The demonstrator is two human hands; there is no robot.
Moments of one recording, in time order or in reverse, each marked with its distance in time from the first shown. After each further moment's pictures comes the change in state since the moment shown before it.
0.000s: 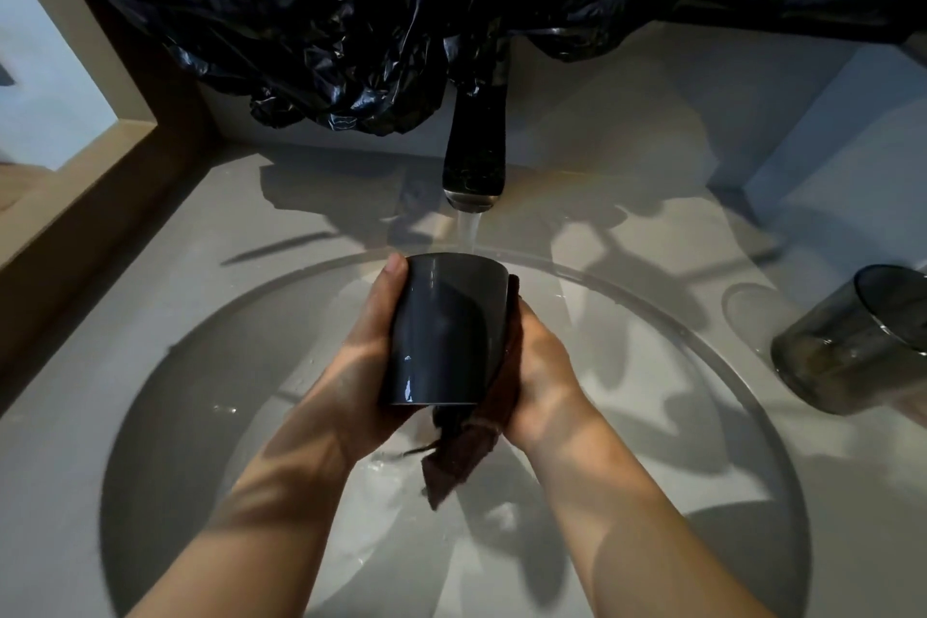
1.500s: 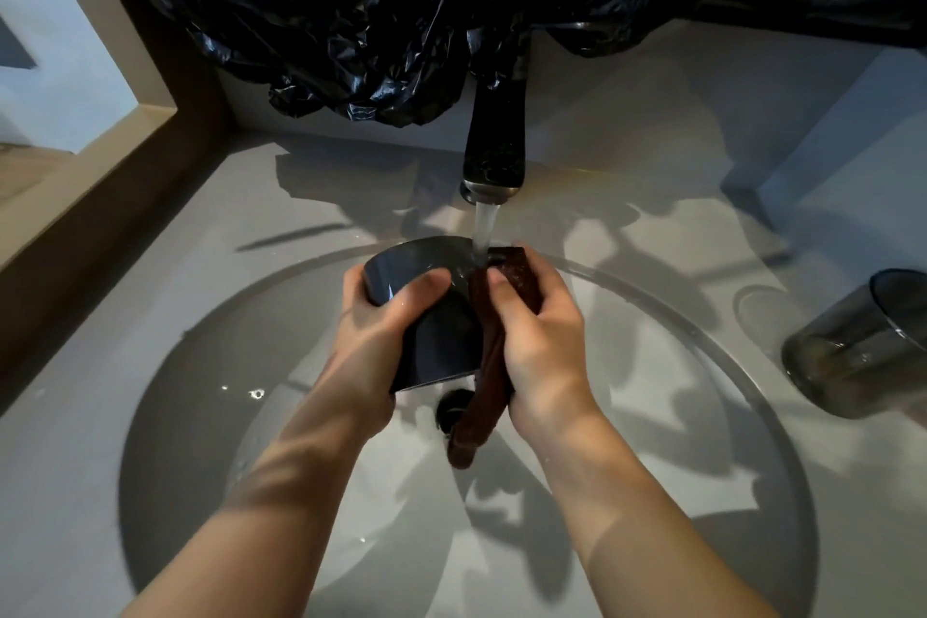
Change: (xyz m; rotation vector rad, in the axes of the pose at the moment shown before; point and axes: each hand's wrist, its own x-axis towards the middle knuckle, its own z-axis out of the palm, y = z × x) left_hand 0.011 -0.005 -0.011 0.092 0.231 0.304; right_hand -0.028 -0.011 0.011 -0.196 0.050 -0.470
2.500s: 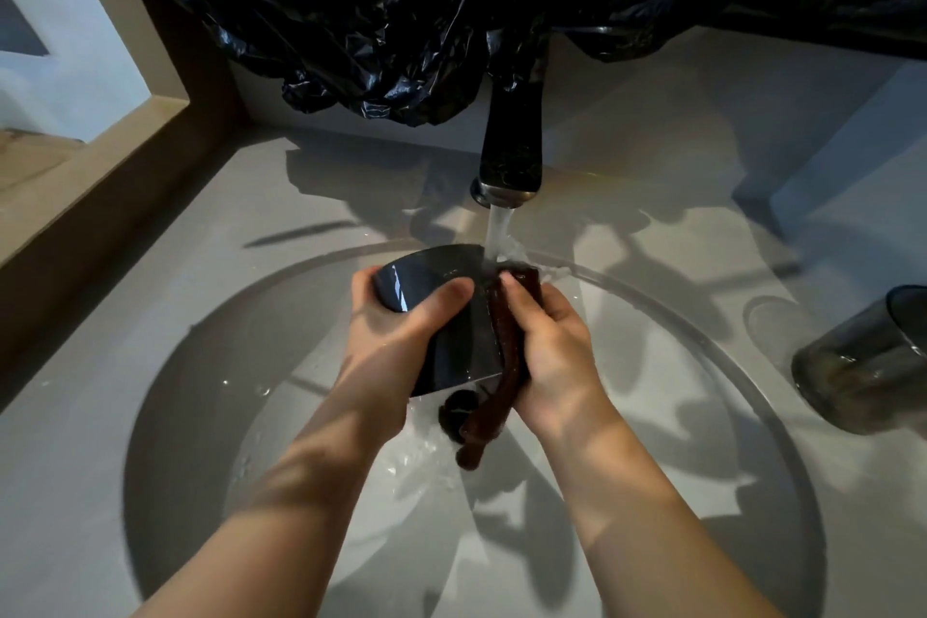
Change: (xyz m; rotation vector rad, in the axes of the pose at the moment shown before) left_hand 0.000 -0.005 0.006 0.036 0.093 0.037; right_hand 0.010 0.008 -0.006 0.198 -0.059 0.172
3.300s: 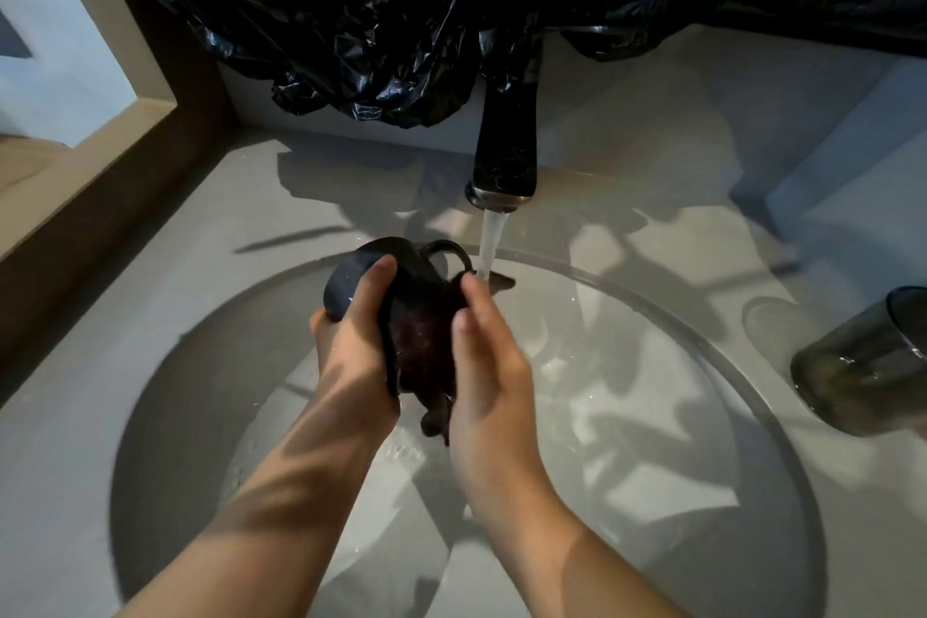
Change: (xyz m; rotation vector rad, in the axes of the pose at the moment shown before) left_hand 0.012 0.001 -0.001 -0.274 0.300 -0.240; right_hand -0.048 0.028 0.018 -0.432 -0.196 -0.295
